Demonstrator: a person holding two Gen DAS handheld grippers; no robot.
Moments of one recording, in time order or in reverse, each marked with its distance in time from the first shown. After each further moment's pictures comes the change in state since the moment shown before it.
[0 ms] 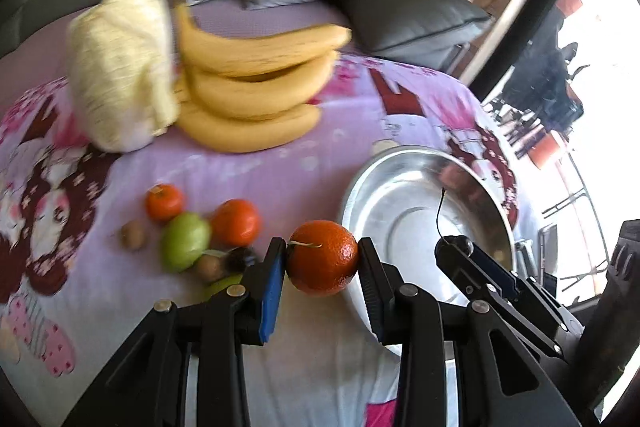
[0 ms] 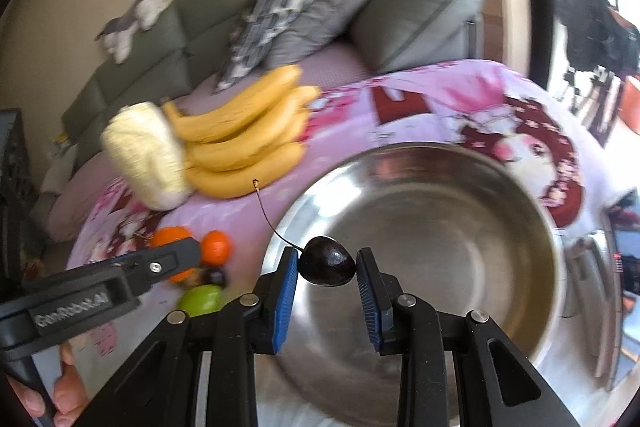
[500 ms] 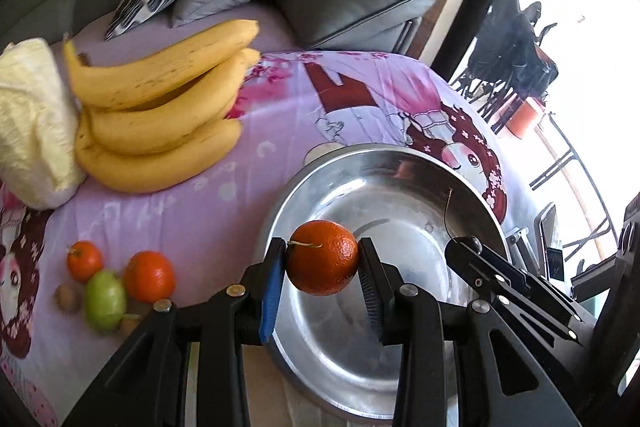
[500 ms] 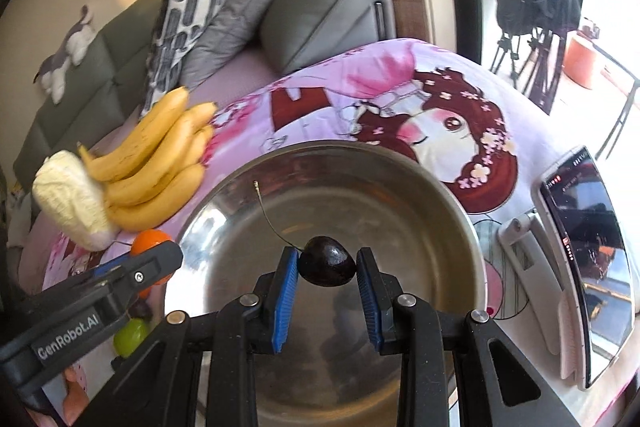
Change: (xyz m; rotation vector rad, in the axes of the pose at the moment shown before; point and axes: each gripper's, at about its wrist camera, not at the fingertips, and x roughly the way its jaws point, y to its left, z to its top) left arm 0.051 -0.050 0.010 0.161 -0.024 -0.061; right arm 0.009 -0.065 0.004 0.172 -0.008 -0.152
